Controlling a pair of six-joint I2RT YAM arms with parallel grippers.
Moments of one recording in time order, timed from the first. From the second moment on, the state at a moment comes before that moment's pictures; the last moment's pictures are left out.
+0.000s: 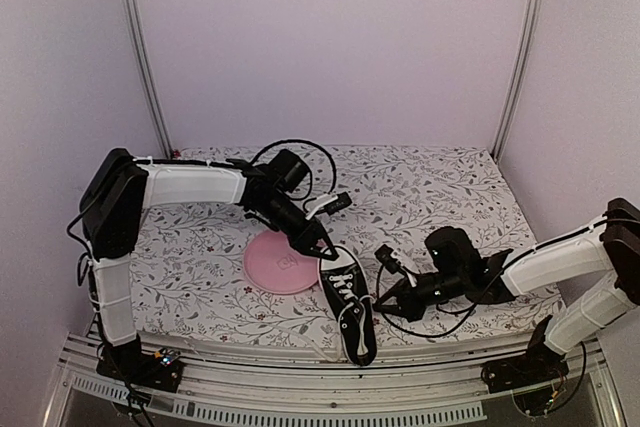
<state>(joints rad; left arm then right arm) -0.75 2.00 1.46 -0.54 0.70 0.21 0.88 1.44 0.47 0.26 -0.49 0.25</state>
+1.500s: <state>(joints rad) -0.96 1.73 0.77 0.43 0.33 -0.75 0.85 1.37 0.50 -0.06 0.02 0.65</state>
